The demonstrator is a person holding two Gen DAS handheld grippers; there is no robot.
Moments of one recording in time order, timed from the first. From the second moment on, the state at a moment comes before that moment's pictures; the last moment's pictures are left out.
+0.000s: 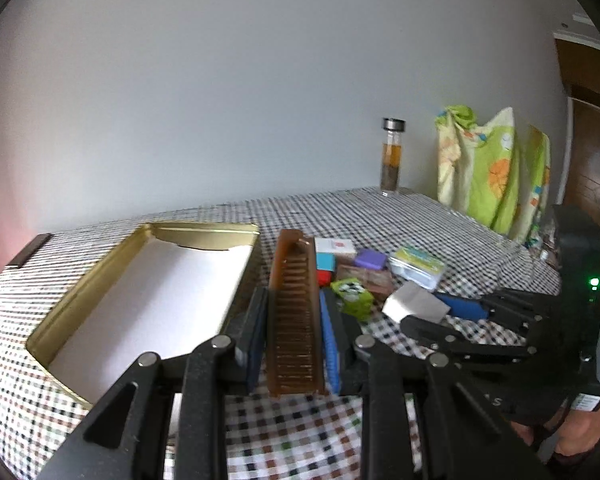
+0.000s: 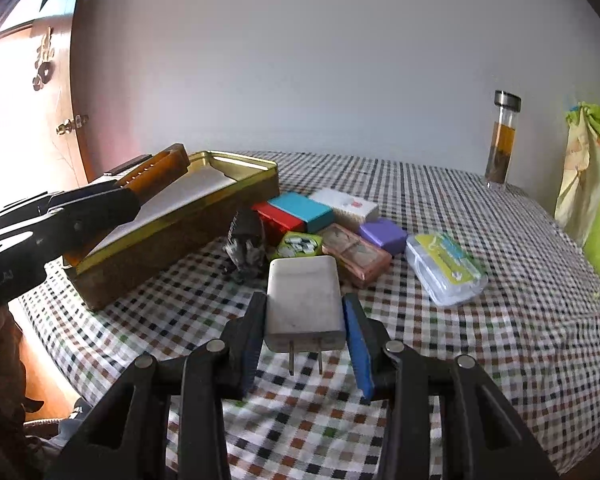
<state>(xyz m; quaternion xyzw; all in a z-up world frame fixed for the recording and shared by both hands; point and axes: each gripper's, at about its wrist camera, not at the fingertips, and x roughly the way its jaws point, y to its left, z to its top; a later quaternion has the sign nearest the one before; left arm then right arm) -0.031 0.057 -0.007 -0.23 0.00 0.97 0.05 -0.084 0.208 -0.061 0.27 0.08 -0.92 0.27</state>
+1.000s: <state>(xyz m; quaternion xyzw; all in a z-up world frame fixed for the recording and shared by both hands) -0.046 -0.029 -0.026 -0.24 -0.06 0.97 -0.07 -0.100 0.134 -0.036 0.24 0.11 -0.91 0.32</state>
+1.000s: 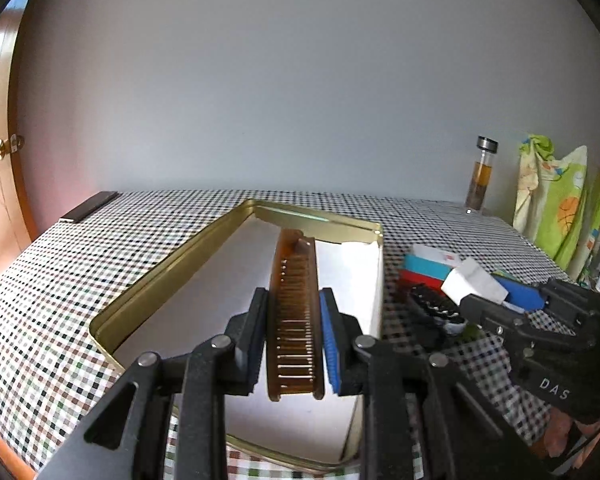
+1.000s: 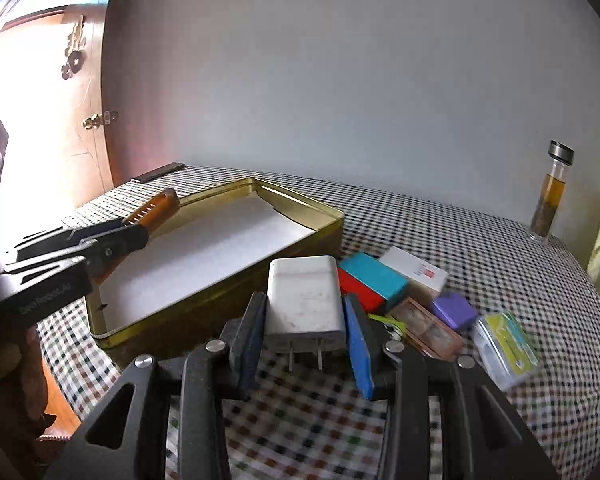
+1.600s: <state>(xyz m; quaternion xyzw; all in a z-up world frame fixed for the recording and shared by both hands) -0.057 -0.058 -0.033 -0.26 -0.07 0.96 -0.10 -0.110 0.084 -0.027 0.24 0.13 -0.89 0.36</state>
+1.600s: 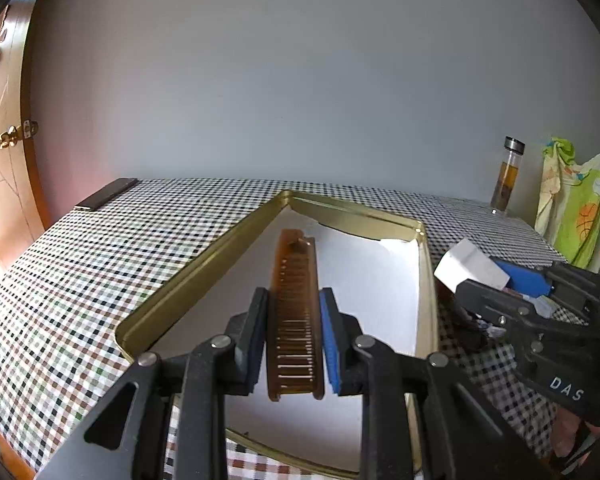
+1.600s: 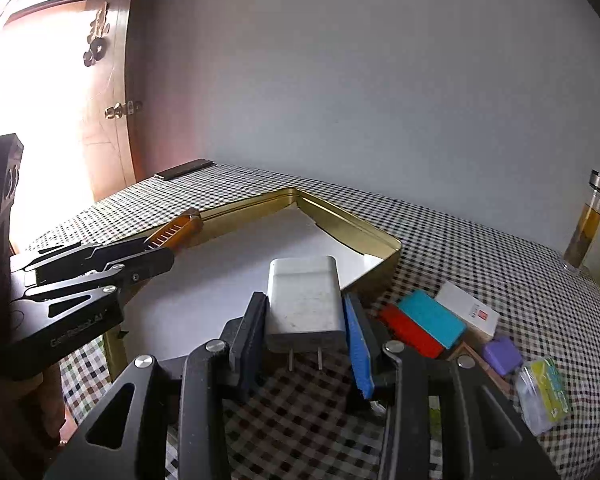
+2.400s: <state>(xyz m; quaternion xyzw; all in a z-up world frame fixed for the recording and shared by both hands) -0.077 -0.089 -0.041 -0.28 -0.07 0.95 -0.14 -0.126 0.053 -0.032 0.24 0.14 -0.88 0.37</state>
